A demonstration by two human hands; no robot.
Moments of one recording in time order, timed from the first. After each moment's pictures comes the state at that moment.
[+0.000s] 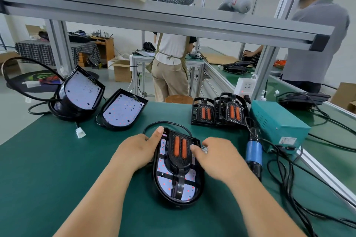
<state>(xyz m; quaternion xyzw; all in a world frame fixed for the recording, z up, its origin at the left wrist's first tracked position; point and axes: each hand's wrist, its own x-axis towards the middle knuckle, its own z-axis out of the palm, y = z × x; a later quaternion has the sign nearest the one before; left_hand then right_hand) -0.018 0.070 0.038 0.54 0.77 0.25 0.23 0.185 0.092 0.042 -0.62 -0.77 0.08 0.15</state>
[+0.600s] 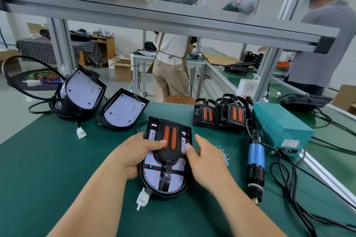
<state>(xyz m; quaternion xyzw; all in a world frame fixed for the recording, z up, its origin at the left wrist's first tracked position) -0.026 0.073 0.032 0.37 0.54 0.47 0.59 0.156 0.085 0.022 -0.57 -0.71 0.26 0.33</state>
